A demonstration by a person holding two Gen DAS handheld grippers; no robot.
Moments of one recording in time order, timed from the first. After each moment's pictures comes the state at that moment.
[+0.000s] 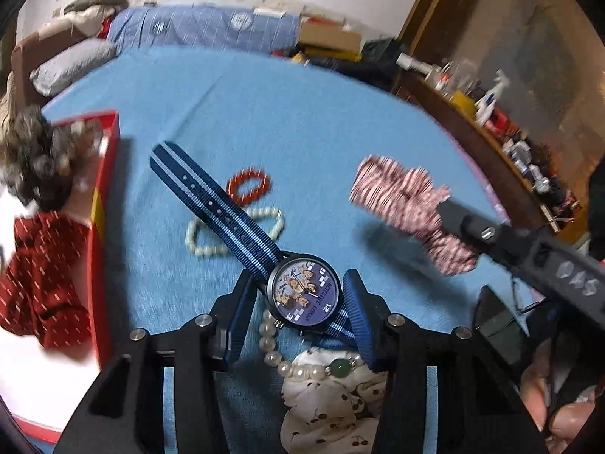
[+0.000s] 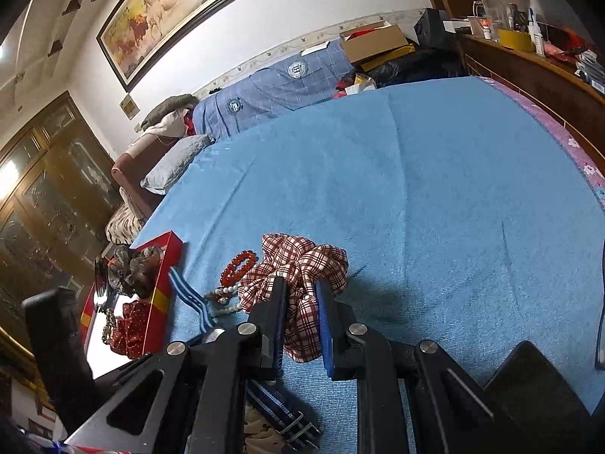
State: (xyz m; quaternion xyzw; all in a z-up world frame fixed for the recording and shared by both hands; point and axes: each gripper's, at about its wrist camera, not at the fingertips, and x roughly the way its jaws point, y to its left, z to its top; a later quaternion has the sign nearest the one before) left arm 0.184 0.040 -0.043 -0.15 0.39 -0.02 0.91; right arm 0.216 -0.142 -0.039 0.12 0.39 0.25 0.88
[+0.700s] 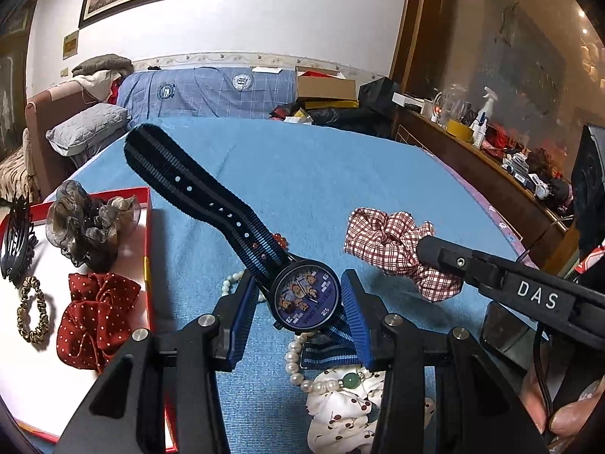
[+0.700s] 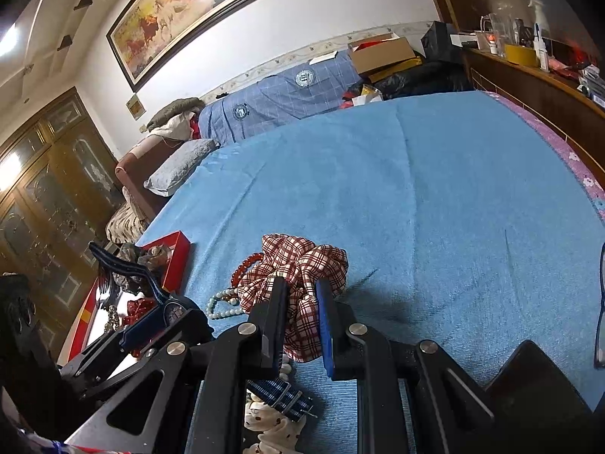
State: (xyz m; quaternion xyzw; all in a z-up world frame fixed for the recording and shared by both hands) left arm 0.156 0.036 -0.016 -0.09 0.31 0.01 0.95; right arm 0.204 -0.133 -0.034 0.10 0.36 0.26 0.89
